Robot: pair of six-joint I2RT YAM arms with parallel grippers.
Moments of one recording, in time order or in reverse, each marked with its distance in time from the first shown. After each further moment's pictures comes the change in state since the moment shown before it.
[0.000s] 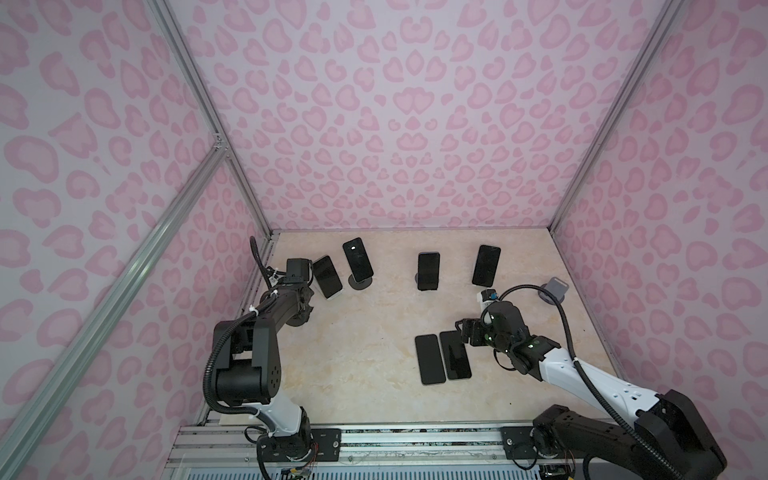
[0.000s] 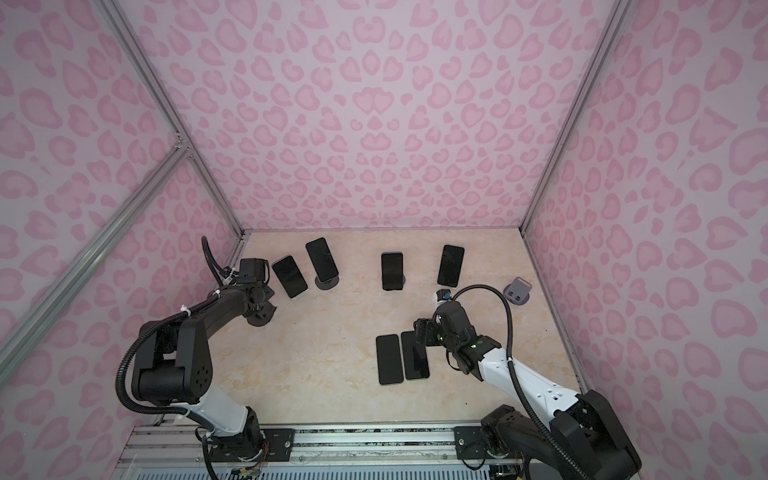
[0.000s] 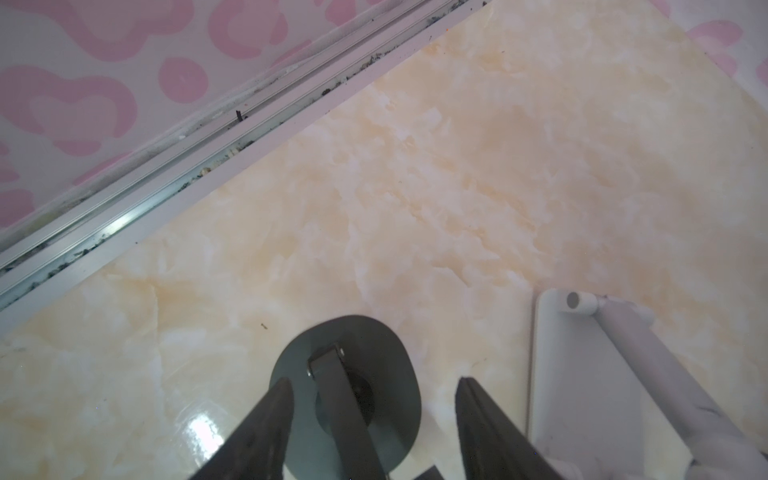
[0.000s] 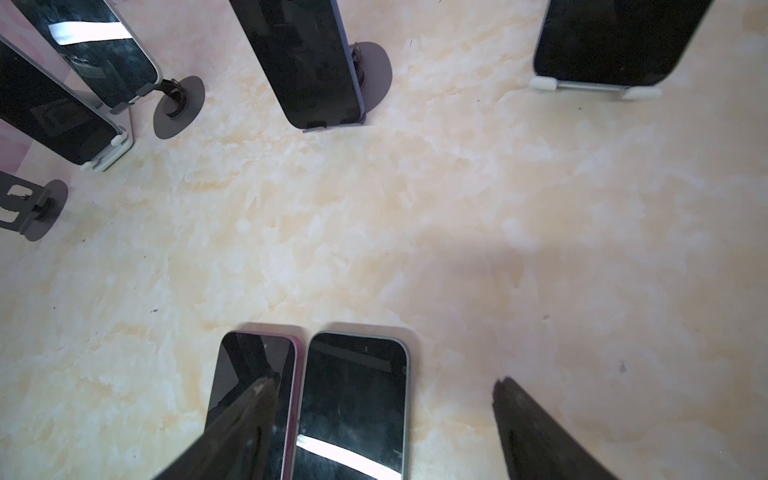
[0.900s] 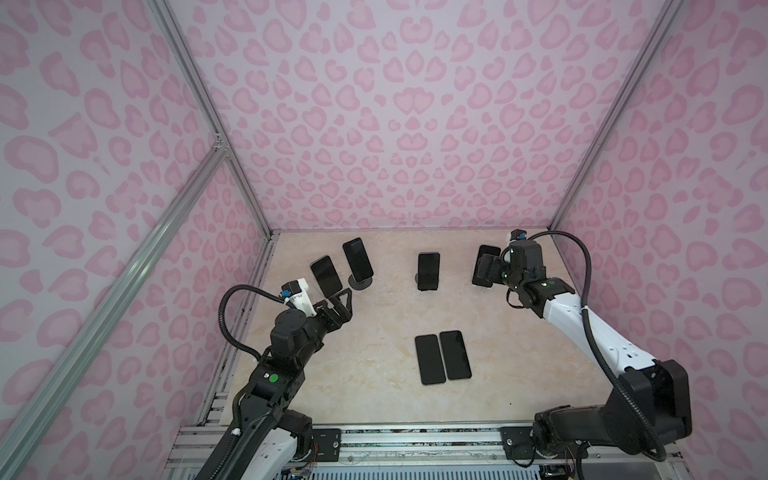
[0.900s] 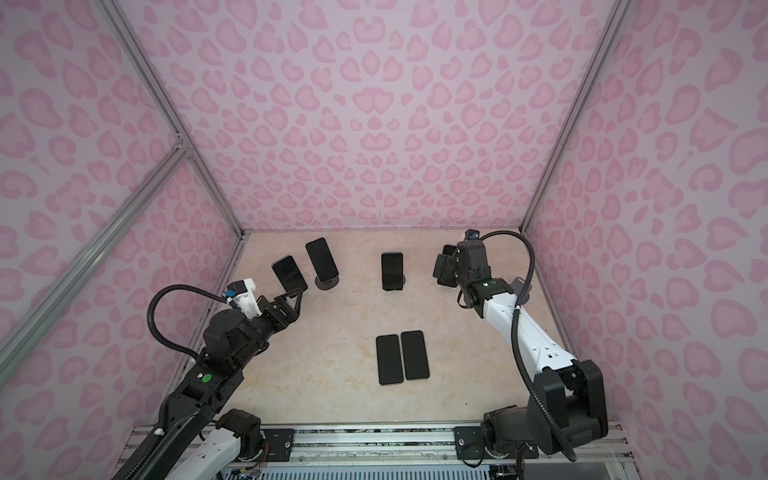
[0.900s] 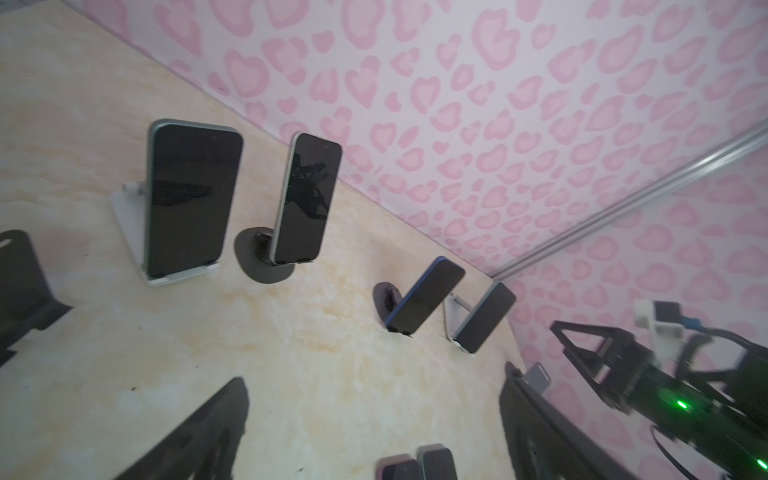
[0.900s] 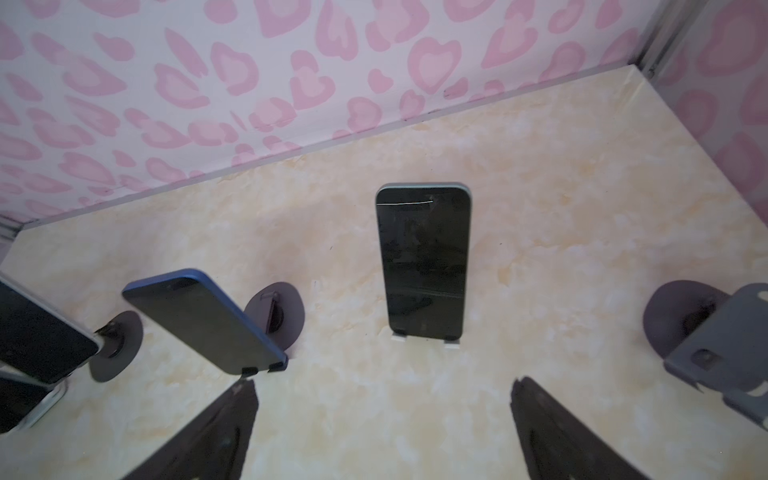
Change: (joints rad) left arm -0.374 -1.004 -0.446 0.232 0.459 0.003; right arm -0.288 0.303 0.598 -0.197 0.129 -0.082
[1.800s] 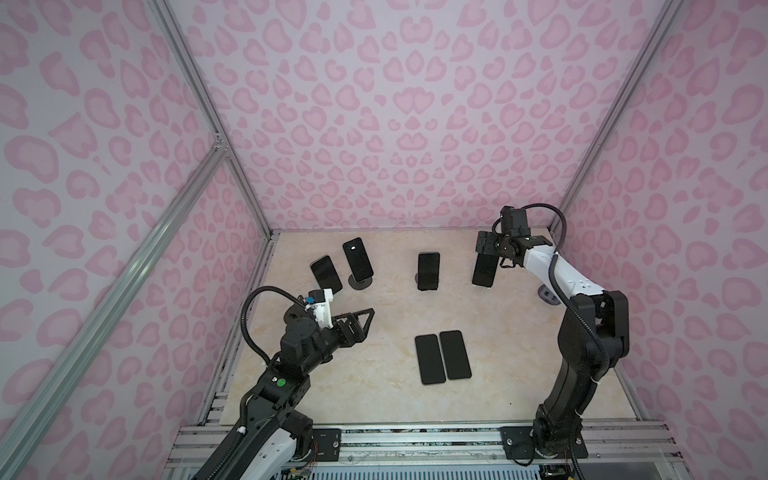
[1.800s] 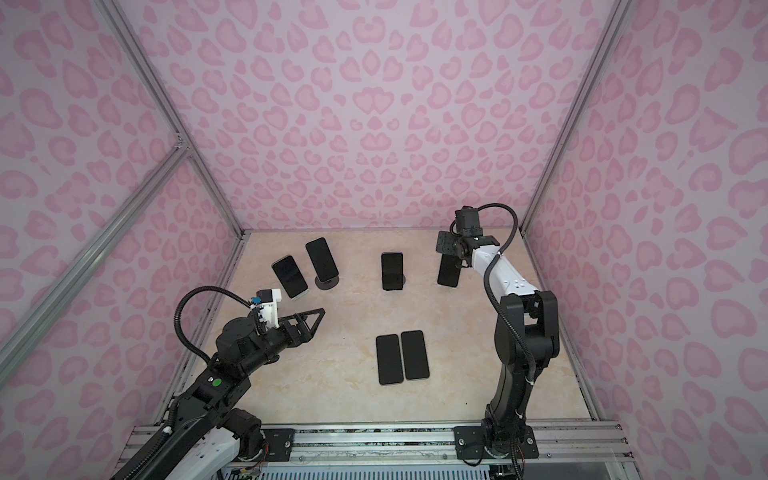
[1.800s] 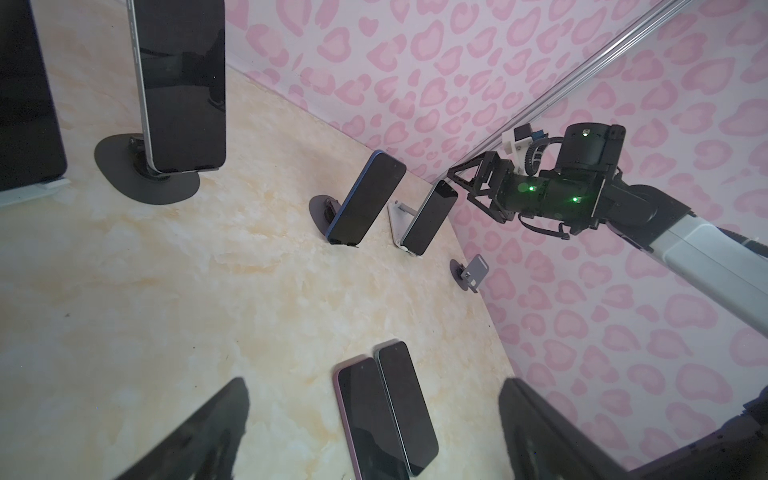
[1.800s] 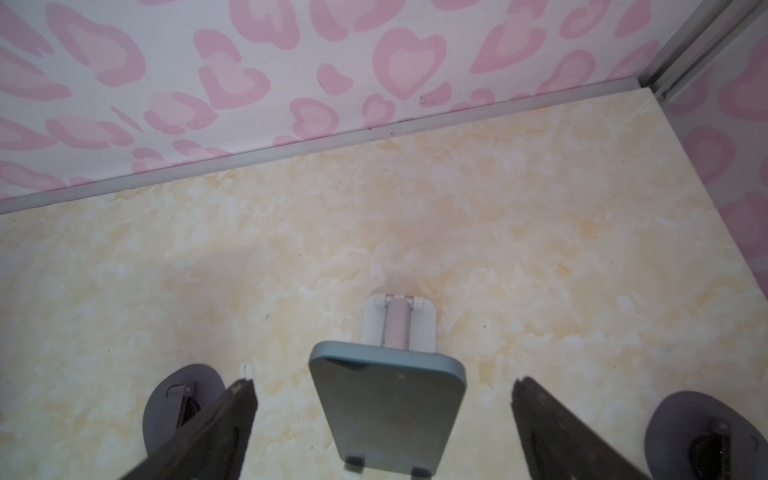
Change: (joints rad) left arm -0.059 0.019 -0.093 0.053 0.235 0.028; right arm -0.079 0.464 0.468 -0.148 -0.035 -0.108
